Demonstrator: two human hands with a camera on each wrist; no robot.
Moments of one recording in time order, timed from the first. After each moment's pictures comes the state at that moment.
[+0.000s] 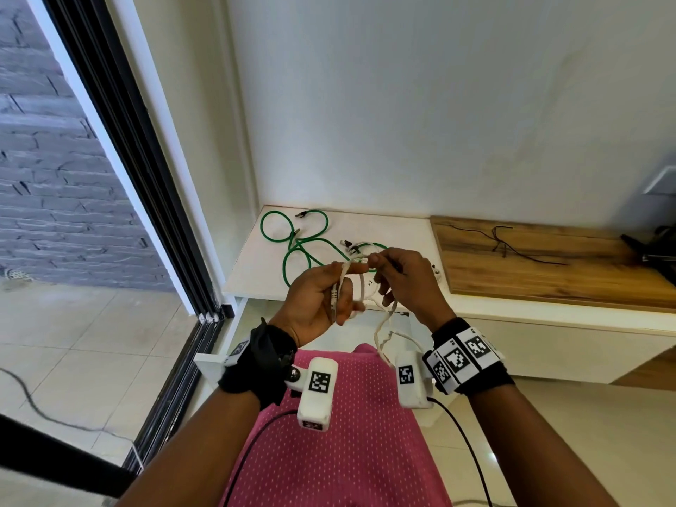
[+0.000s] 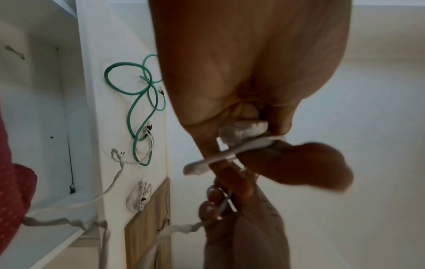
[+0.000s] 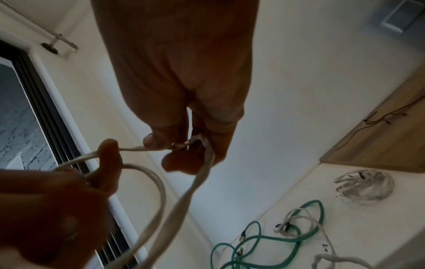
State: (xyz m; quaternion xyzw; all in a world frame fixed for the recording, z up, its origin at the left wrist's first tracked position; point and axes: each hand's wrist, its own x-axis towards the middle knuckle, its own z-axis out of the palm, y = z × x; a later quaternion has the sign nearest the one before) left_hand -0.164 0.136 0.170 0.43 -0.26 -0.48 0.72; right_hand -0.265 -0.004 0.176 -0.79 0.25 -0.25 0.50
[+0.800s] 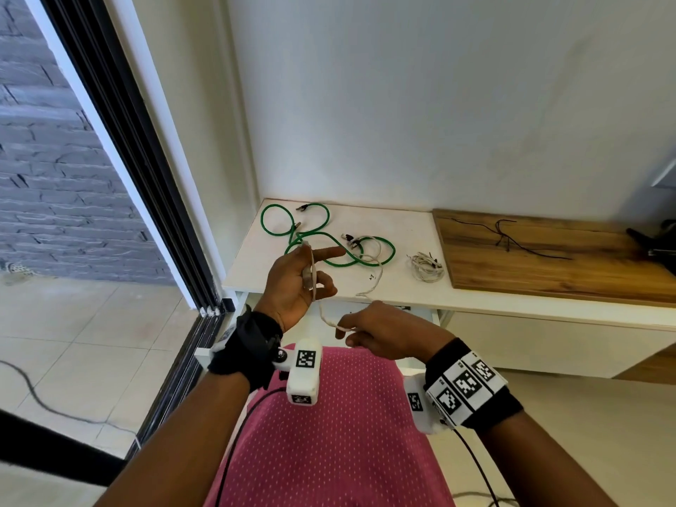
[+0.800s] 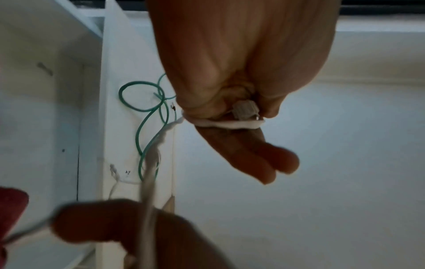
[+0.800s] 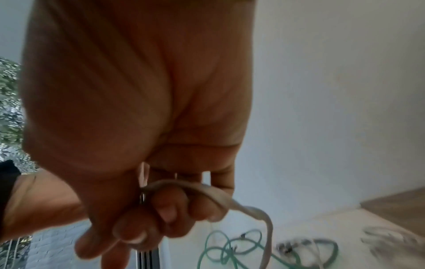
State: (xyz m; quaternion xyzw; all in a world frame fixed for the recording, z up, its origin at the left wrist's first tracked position) left_hand -0.133 0.138 0.162 0.48 -0.19 -0.40 0.76; right_hand -0.274 0.029 0.155 -0.98 0.01 0.11 0.19
